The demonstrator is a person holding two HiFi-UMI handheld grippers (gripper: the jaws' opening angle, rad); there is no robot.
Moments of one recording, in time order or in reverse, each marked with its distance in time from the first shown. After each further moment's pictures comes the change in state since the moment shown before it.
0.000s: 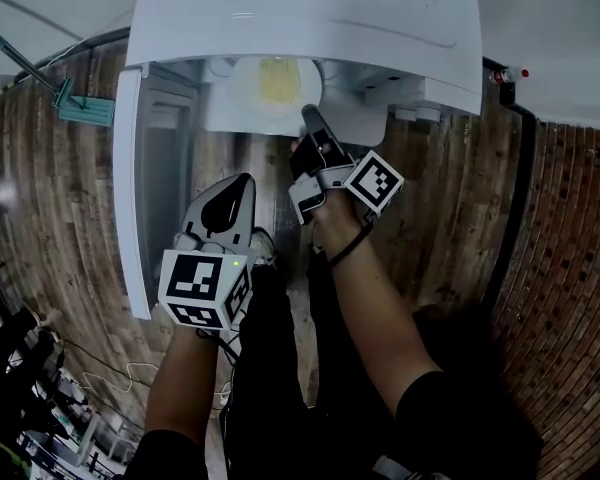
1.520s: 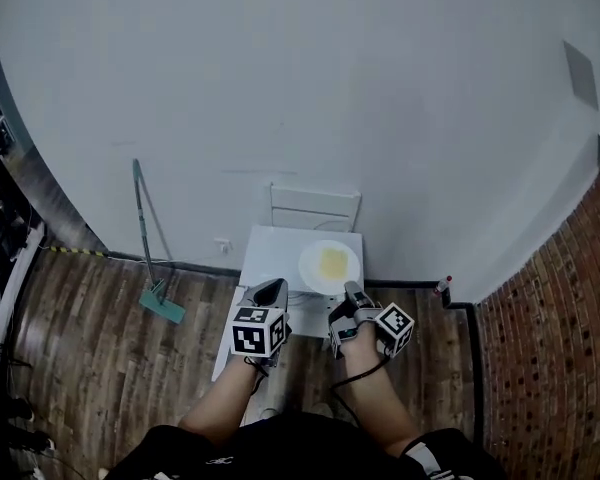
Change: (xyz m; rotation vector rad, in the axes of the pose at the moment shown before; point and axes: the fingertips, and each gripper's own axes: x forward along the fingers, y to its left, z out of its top) left arm -0.216 -0.141 0.331 0.074 -0.296 0.011; right arm -0.164 0.405 0.120 0.225 -0.212 0.064
